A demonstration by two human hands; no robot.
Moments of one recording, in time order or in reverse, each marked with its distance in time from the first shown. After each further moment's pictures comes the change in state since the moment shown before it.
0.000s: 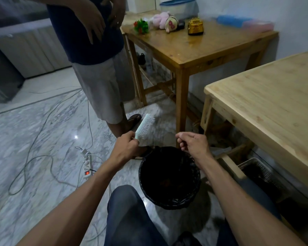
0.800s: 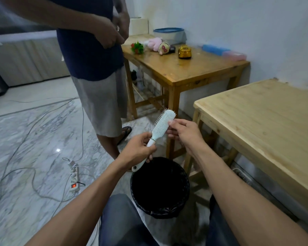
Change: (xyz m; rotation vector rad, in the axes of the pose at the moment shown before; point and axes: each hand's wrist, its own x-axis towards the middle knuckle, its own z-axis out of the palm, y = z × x) left_hand -0.033 0.058 -0.003 -0.376 -0.289 0.184; right_hand -0.020 -0.081 0.015 0.004 -0.037 -0.097
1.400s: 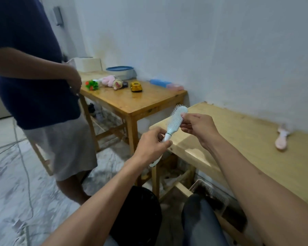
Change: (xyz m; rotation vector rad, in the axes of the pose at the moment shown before) left_hand 0.022 0.140 0.095 0.296 0.031 0.444; right_hand -0.051 -0.113 -0.142 -0.014 0.379 -0.222
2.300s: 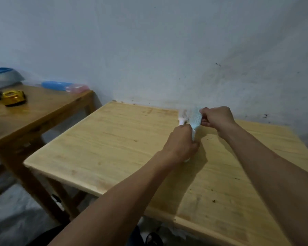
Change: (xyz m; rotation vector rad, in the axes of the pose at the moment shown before) left_hand 0.043 0.219 0.280 0.004 -0.531 0.395; right_hand 0.016 -0.010 -0.350 -0.225 0.764 0.118
